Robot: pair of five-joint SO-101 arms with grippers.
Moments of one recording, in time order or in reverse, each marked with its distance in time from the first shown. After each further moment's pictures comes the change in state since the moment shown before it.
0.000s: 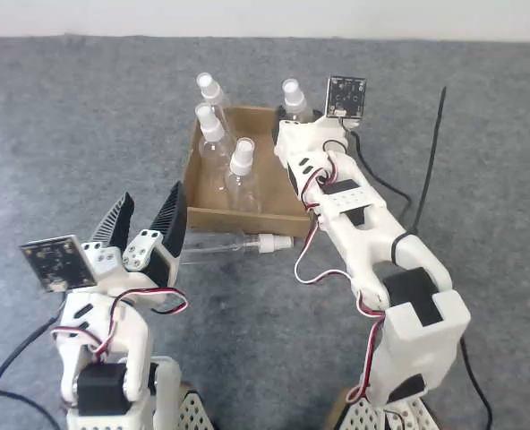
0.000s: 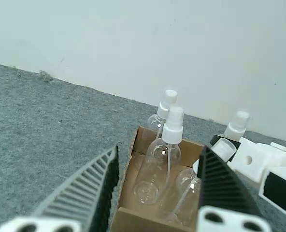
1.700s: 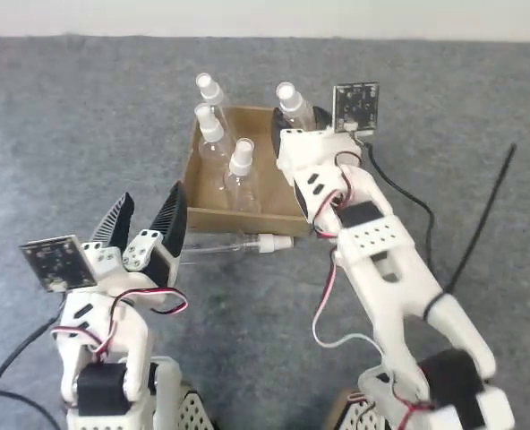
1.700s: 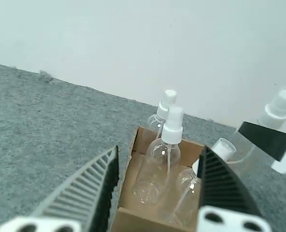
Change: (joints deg) left arm 0.0 0.0 0.0 0.0 0.0; right arm -2.5 -29.1 14.6 10.5 4.3
